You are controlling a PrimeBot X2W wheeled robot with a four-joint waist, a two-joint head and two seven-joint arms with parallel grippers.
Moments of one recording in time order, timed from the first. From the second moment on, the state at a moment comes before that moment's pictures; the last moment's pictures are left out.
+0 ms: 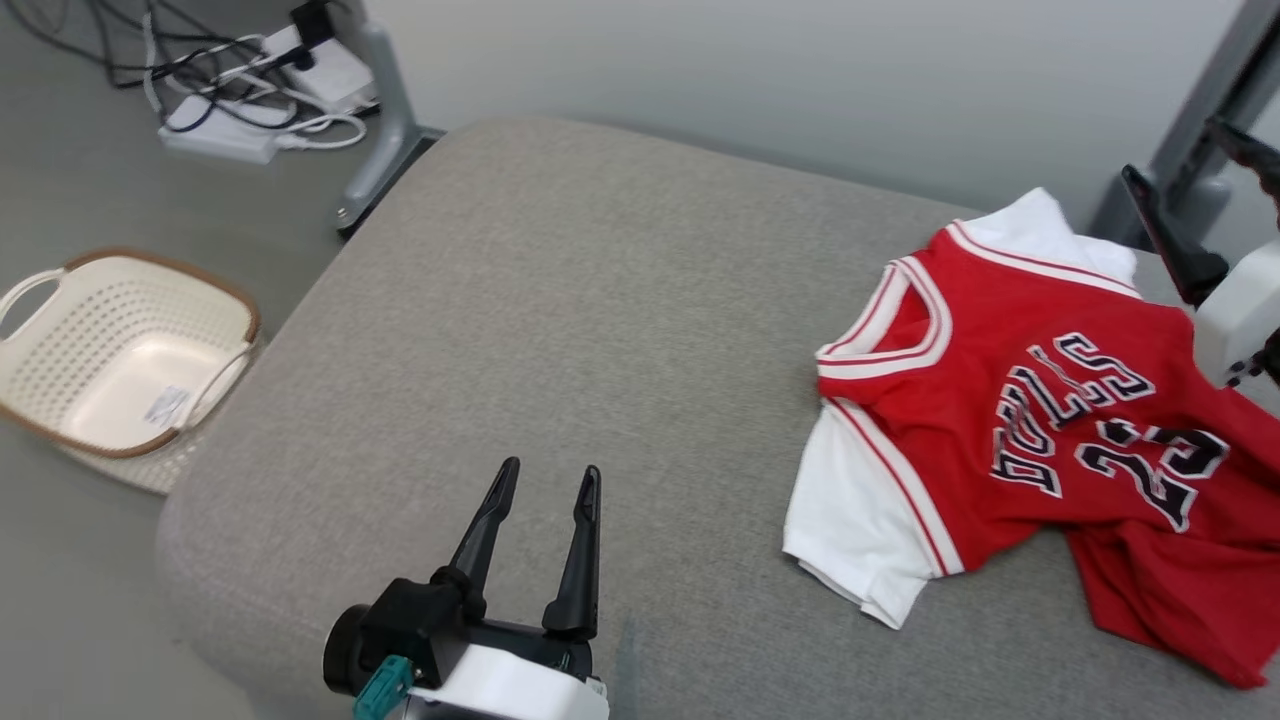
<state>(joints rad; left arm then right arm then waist) -0.04 0.05 -0.47 0.04 -0.39 0.19 -0.26 -1.00 -0.65 0.94 0.81 0.57 0.13 -0.26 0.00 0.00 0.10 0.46</state>
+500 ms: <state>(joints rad) -0.04 0.05 -0.37 0.08 -0.38 0.14 -0.26 -0.47 -0.53 0.46 0.60 0.54 0.13 -0.26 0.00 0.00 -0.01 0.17</state>
